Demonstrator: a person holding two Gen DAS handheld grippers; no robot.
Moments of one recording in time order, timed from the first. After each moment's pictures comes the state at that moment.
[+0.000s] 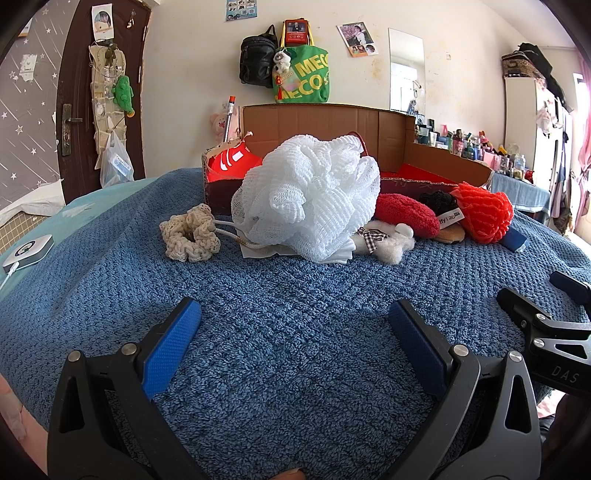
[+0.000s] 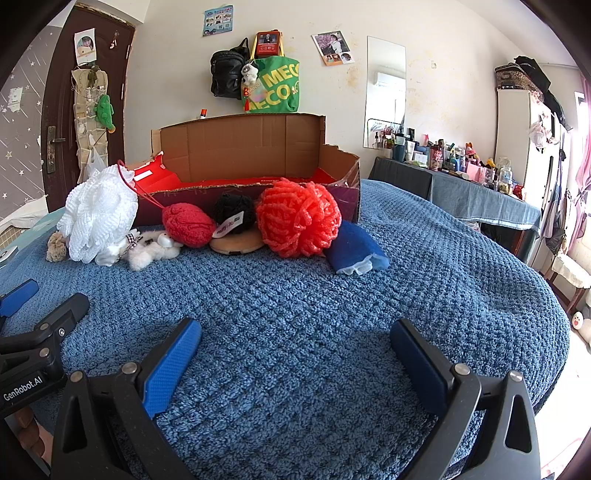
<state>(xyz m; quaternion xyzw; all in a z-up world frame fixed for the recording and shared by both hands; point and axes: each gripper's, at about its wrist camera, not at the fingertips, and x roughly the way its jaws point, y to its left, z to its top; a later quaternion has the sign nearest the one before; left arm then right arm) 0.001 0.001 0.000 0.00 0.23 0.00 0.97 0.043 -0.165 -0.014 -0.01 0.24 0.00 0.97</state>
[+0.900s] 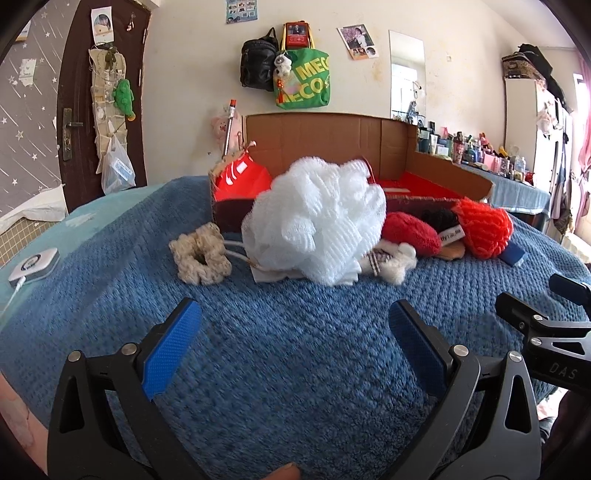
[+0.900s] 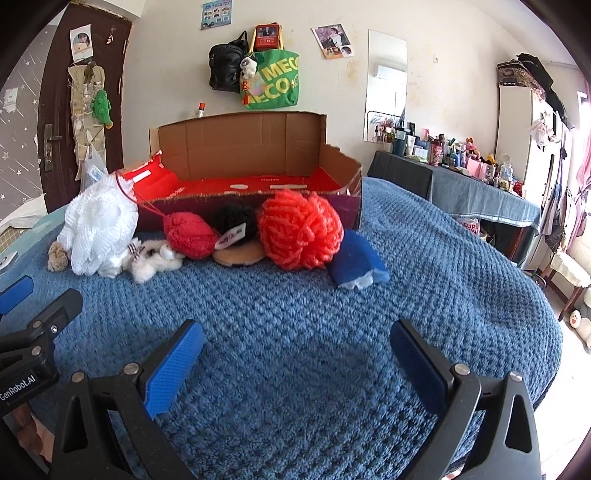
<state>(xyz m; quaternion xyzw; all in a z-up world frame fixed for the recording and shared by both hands) 0.003 0.007 0.017 0.00 0.23 0.00 0.97 0.049 -0.165 0.000 -0.01 0.25 -0.01 0.97</state>
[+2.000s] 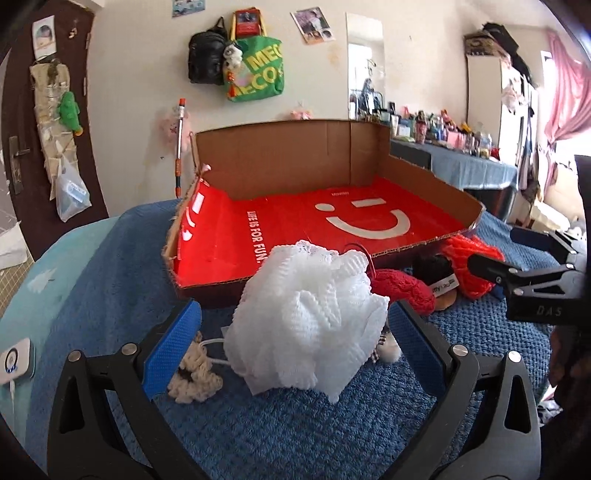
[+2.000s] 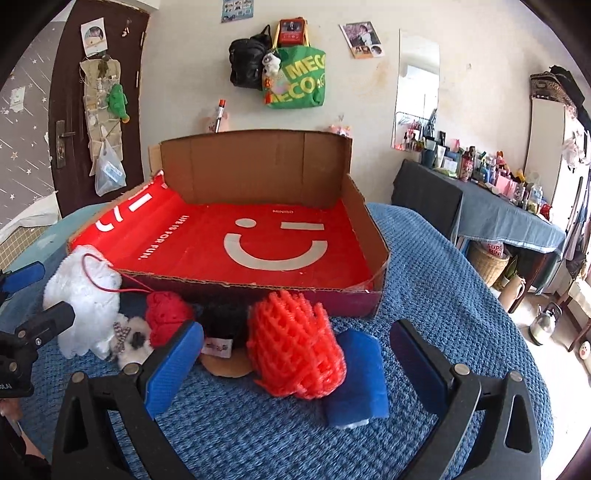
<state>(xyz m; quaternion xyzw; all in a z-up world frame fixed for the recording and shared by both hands) 0.075 0.023 0.075 0.04 0.26 -0.09 0.96 0.134 -0.176 0.056 -0.03 0.28 0.04 0.96</state>
